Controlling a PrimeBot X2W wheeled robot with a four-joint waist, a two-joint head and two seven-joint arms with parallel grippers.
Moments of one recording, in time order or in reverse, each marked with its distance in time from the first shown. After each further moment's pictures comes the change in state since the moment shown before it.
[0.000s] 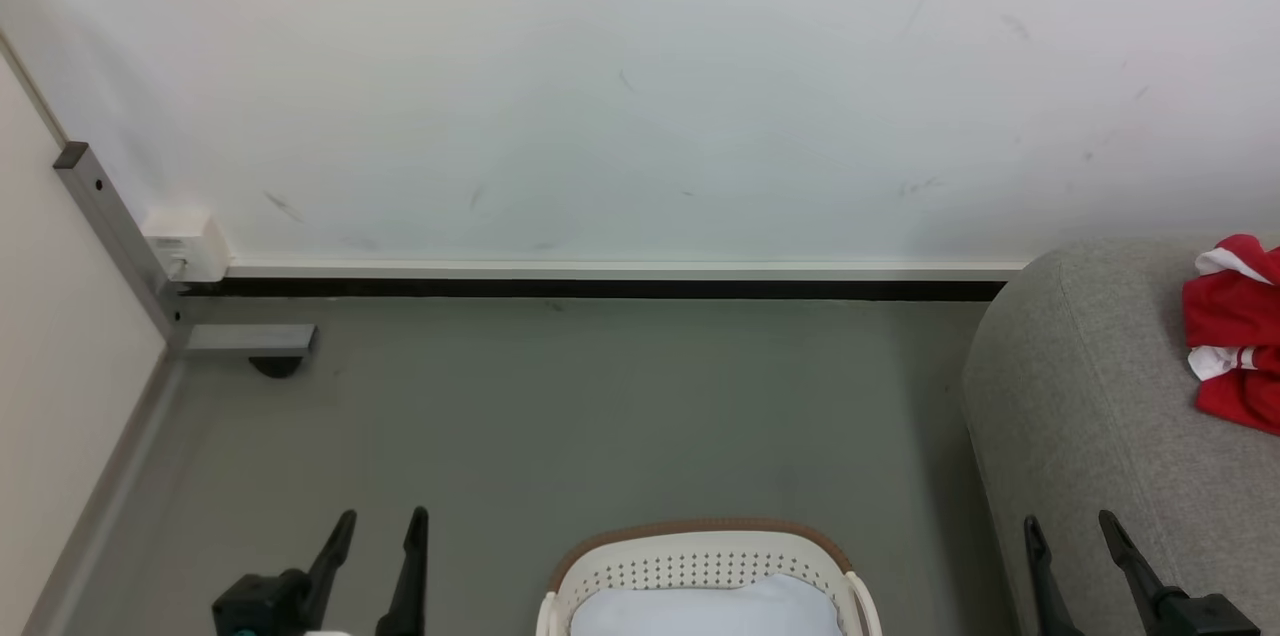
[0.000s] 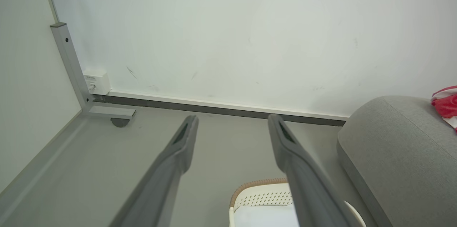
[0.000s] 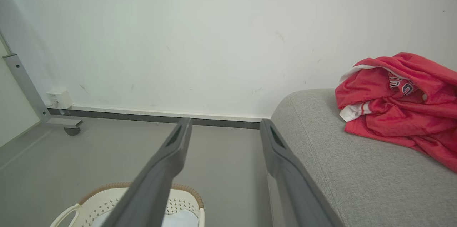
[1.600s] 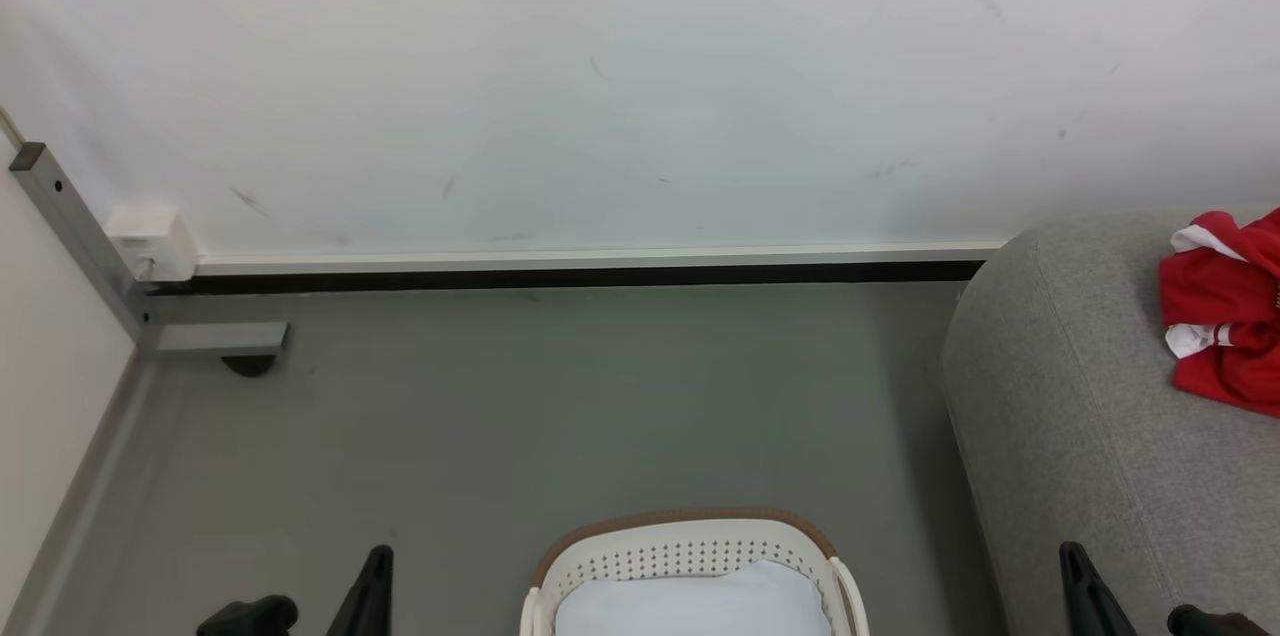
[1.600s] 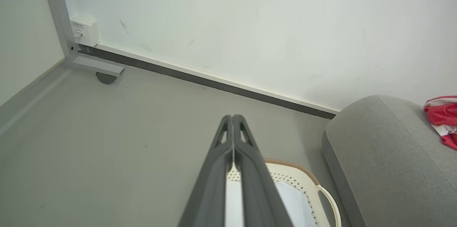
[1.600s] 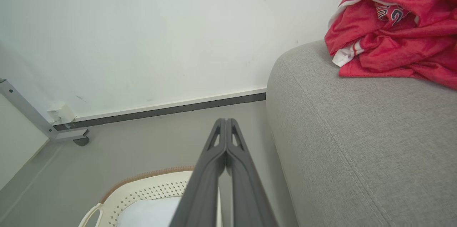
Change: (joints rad) left arm 0.015 -0.044 0.055 0.060 -0.100 -0.030 0.053; right arm 0.016 0.013 0.007 0.037 0.182 0.000 0.050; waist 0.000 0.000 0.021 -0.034
